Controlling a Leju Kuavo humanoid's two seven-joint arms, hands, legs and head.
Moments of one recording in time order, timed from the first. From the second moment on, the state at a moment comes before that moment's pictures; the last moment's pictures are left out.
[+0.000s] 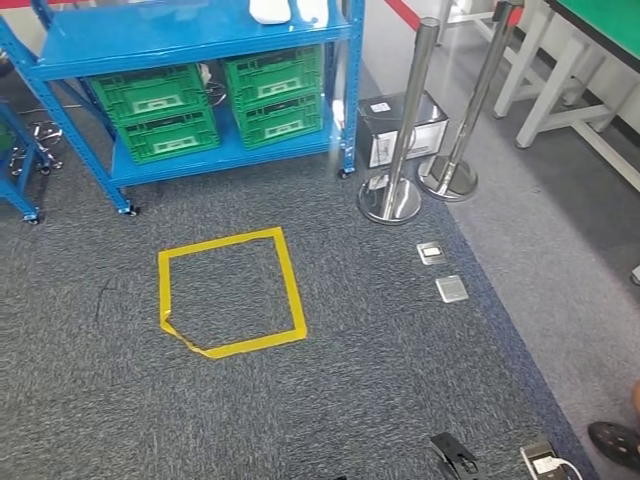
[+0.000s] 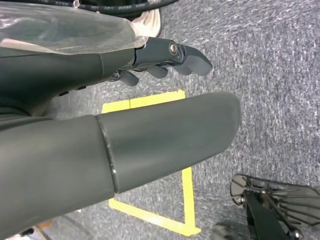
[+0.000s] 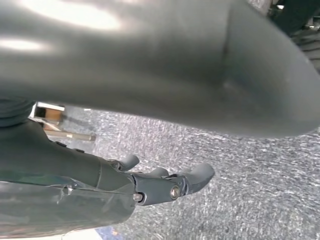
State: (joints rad) left arm -0.11 0.13 -1.13 -0.20 1.18 0.20 0.00; right arm -0.07 -0.07 0.50 -0.20 -0.45 -0.11 0.05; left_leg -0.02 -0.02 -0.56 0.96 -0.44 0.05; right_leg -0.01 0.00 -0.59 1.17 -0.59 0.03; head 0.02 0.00
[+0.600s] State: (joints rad) left arm -0.11 0.12 -1.13 -0.20 1.18 0.20 0.00; right arm -0.07 -0.07 0.51 -0.20 -0.47 -0.10 0.04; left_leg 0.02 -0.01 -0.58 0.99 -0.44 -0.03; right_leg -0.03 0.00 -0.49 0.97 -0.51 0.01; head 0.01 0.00
